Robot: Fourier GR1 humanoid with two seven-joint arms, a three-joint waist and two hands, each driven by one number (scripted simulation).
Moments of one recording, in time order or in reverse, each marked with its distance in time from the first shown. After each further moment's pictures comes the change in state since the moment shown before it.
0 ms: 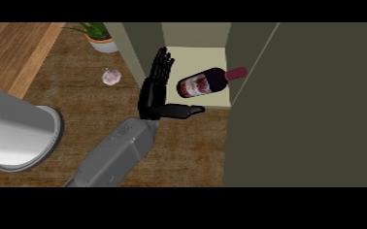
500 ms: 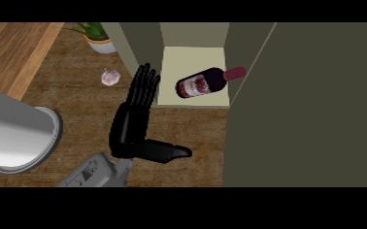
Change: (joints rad) left arm 0.291 0.227 -0.105 -0.668 -0.092 0.179 0.202; right arm 0.001 0.010 0.036 -0.052 0.013 -0.016 0.037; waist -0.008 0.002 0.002
